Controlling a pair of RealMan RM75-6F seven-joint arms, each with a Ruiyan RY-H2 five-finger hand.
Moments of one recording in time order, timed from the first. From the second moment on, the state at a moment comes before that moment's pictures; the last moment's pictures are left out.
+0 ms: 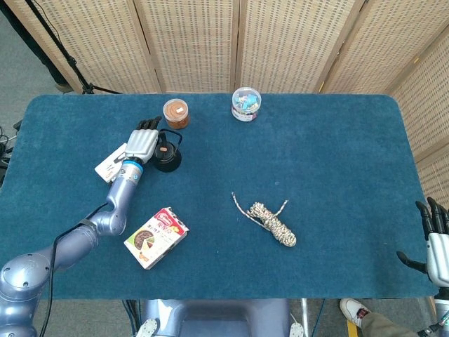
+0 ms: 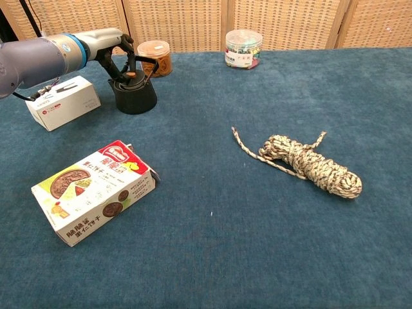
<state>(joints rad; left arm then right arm) -1.05 -1.77 -0.33 -0.73 0.87 0.62 0.15 0.03 -1.07 0.11 -1.69 -1.38 1.50 -0.12</state>
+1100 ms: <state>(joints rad) -0.71 -1.52 -0.15 -1.37 1.02 1.03 0.25 0.01 -1.05 0.08 -1.72 -1.46 1.54 -0.09</state>
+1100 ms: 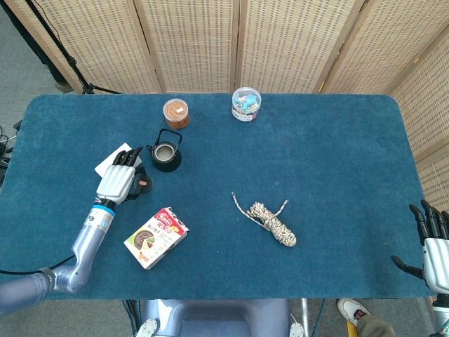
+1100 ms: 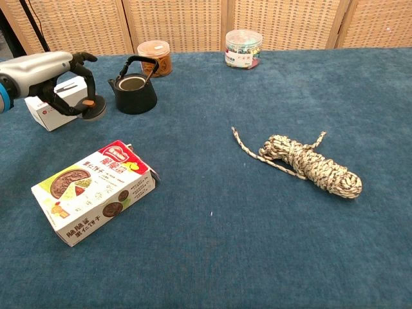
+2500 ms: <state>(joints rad) -0.35 -1.19 -0.02 -1.60 1.37 1.37 -0.02 0.01 -1.06 0.08 -1.70 -1.48 1.55 -0.08</state>
